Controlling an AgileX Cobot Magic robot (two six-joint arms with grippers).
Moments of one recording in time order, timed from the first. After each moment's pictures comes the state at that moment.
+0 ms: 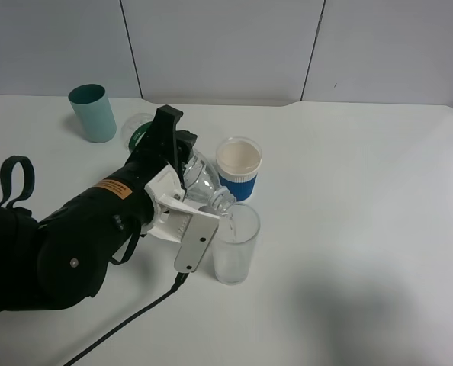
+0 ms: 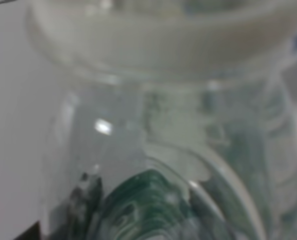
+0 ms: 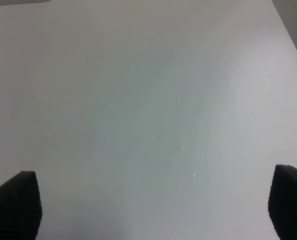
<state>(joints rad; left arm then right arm) -1.13 1.67 -0.54 -1.06 -1.00 2.30 -0.01 0.00 -0.49 -0.04 1.07 0.01</state>
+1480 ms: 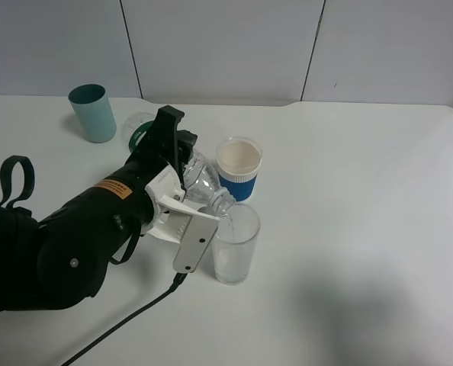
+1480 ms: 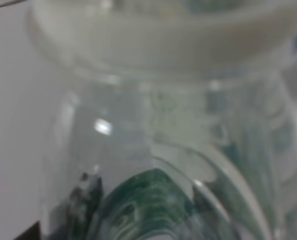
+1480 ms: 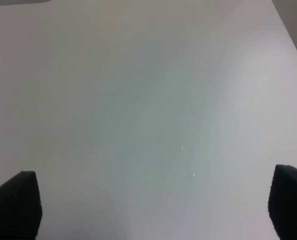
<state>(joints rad) -1.13 1.67 -0.54 -1.06 -1.00 2.31 -0.01 0.00 -0.49 -0.04 1.07 0.01</state>
